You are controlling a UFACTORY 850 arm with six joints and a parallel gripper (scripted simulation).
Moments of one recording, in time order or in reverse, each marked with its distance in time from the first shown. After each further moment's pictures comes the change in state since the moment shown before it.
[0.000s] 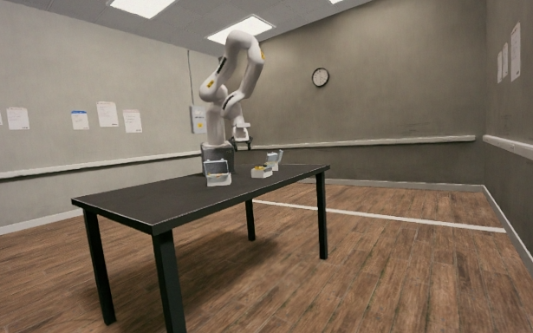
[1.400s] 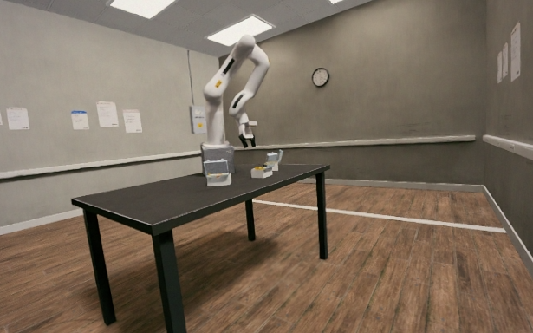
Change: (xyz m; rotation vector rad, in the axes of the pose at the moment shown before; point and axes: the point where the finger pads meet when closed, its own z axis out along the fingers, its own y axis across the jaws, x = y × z) arm -0.076 -0.088 -0.033 0.129 -0.004 -0.490
